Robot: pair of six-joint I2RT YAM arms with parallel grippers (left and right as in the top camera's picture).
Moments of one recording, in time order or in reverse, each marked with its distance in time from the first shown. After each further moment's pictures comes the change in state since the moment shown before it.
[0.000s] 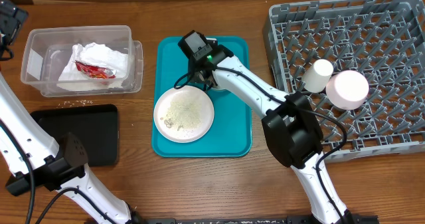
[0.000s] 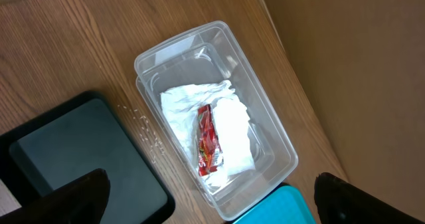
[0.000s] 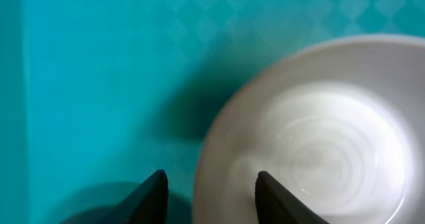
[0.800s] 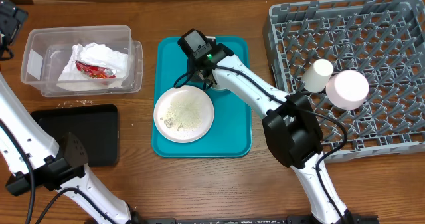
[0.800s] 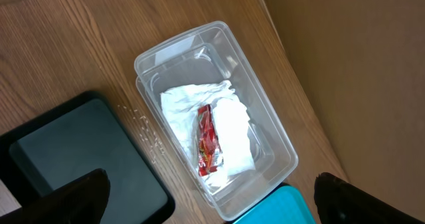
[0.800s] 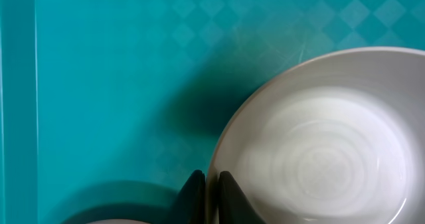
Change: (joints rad) left arm 0.000 0.000 0.000 0.000 0.000 0.000; right arm 0.000 0.000 0.007 -0.009 -0.002 -0.010
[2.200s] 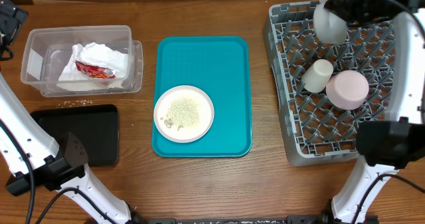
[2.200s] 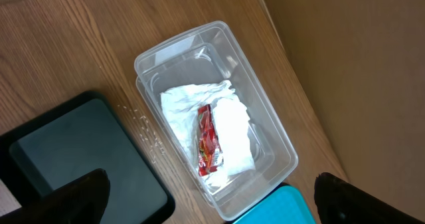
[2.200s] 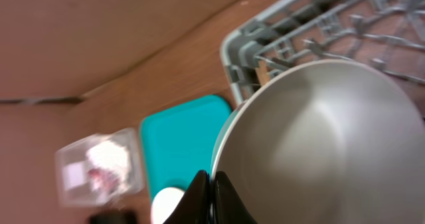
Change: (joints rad) left arm 0.000 0.000 0.000 0.000 0.000 0.000; right arm -0.827 -0.272 0.400 -0.502 -0.712 -0.284
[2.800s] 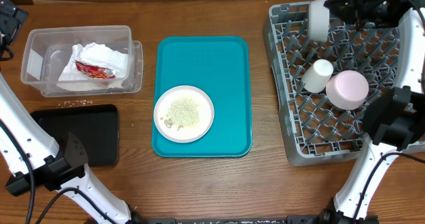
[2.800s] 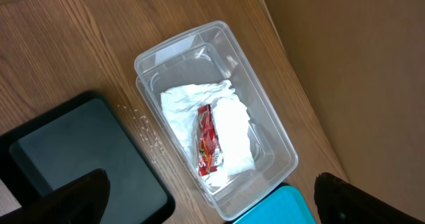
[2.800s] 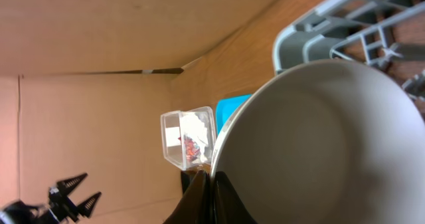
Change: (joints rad) left arm 0.000 0.000 0.000 0.000 0.000 0.000; right arm -0.138 0.267 -0.001 0.140 -0.531 -0.040
